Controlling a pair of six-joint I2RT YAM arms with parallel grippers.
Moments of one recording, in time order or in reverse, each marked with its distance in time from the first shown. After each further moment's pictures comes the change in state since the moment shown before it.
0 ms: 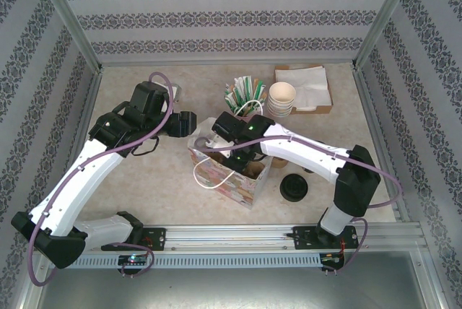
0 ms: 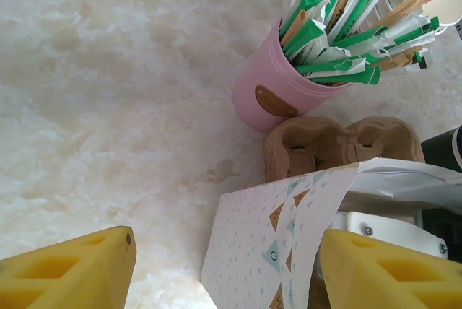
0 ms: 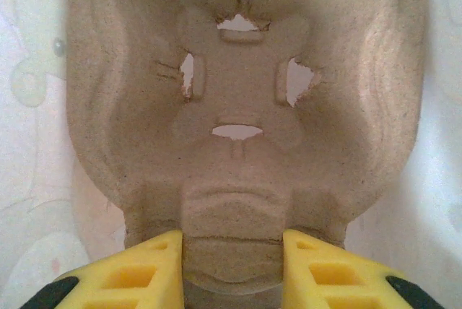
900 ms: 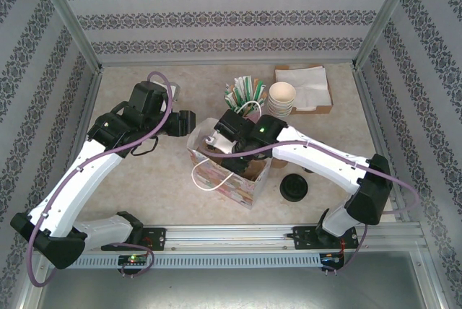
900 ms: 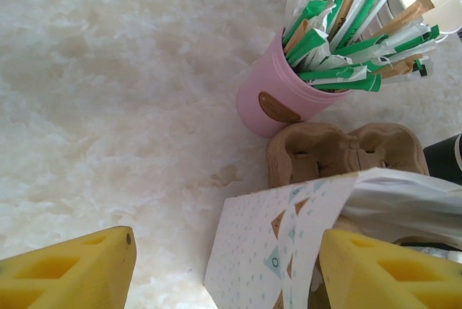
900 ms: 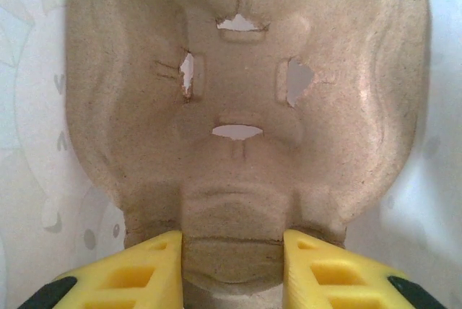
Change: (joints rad) left arm 0.000 -0.005 0.009 0.000 -0.015 0.000; right arm 0.047 -0.106 0.049 -0.030 0.054 0.014
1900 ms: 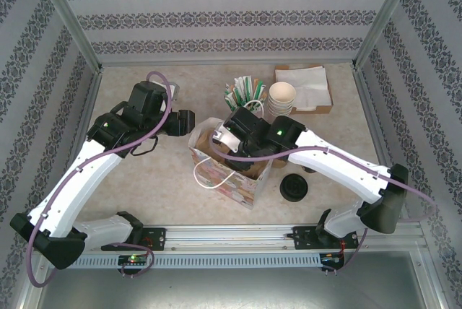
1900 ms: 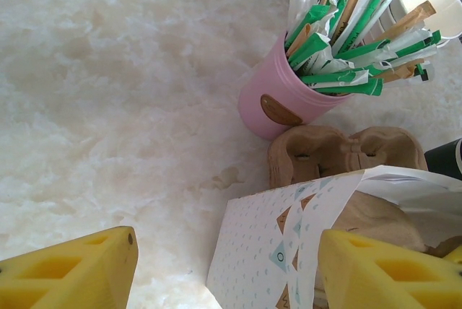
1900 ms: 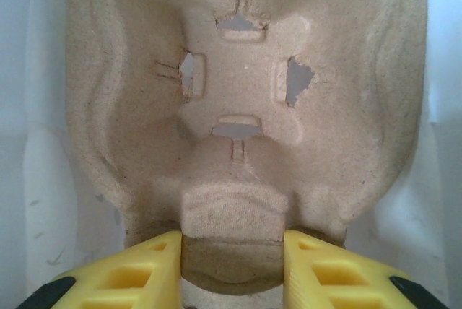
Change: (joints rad) left arm 0.000 -0.002 0.003 -0.001 -0.011 -0.007; right arm 0.014 -0.109 -0.005 0.025 0.061 0.018
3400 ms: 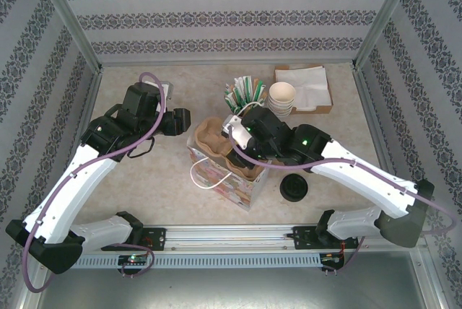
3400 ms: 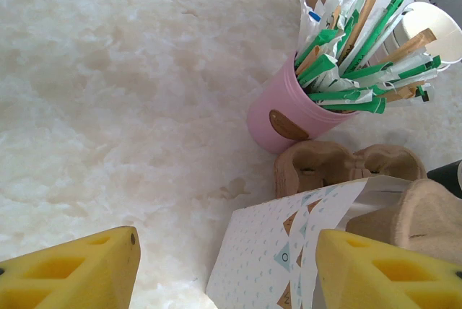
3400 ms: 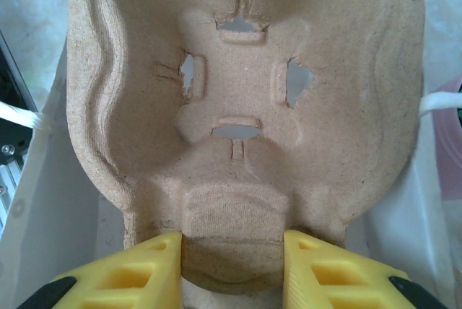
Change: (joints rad) left arm 0.000 -0.038 0.000 0.000 -0.049 -0.026; right arm -0.006 -0.175 -0.101 0.175 -0.026 0.058
